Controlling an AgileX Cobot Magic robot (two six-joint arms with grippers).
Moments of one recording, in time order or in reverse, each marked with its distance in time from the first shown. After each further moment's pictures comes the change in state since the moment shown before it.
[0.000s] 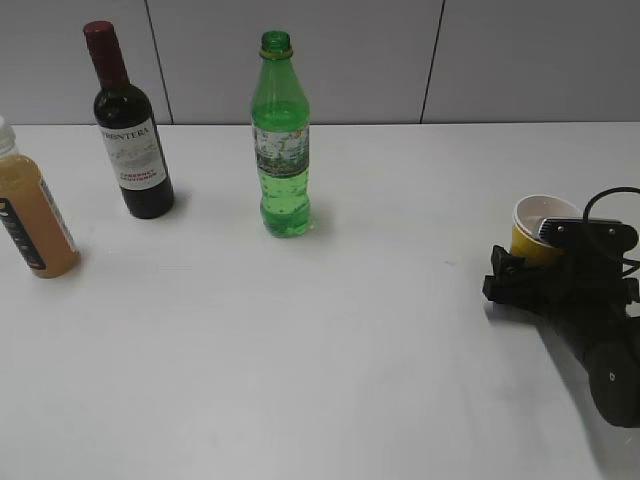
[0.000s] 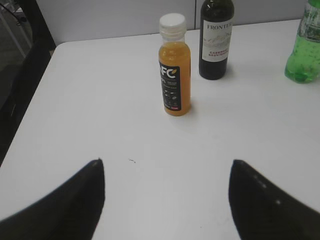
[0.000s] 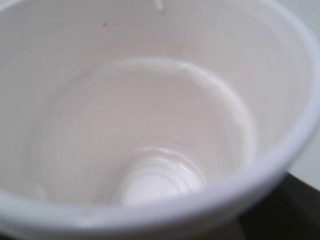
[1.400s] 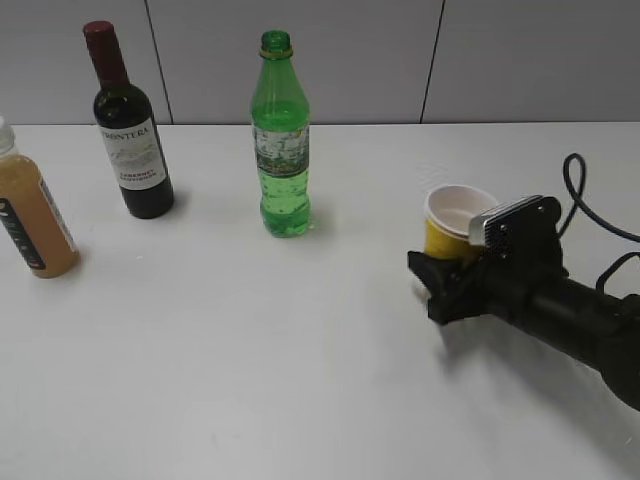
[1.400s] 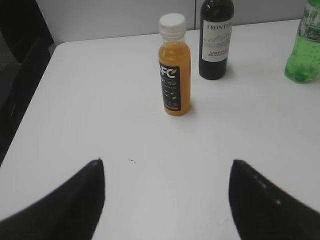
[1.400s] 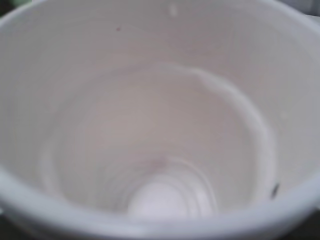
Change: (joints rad) left arm 0.000 0.000 0.000 0.000 0.000 0.000; right arm 0.000 -0.129 -0.020 -0.527 0.094 0.006
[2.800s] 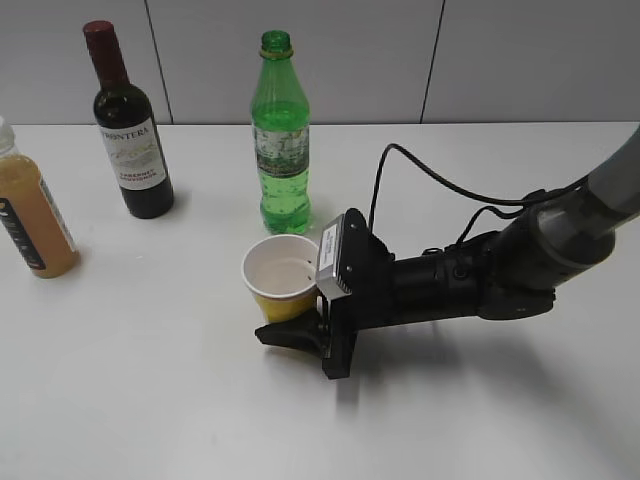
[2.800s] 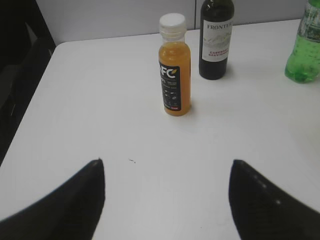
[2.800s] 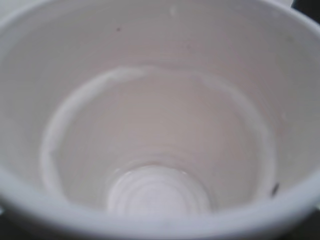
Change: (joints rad) left arm 0.000 0.000 0.000 0.000 0.000 0.000; right arm 0.201 0.157 -0.468 -0.887 0.182 0.267
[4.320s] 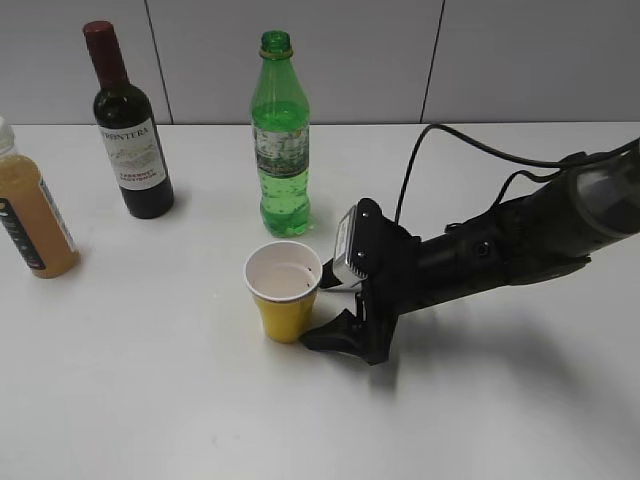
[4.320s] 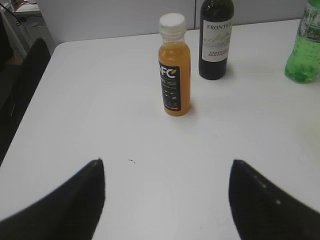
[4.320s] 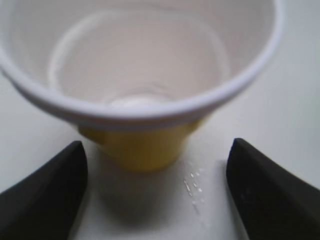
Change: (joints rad) left arm 0.000 0.000 0.000 0.000 0.000 -0.001; right arm -0.053 -0.094 -0.011 -0.258 0.254 0.235
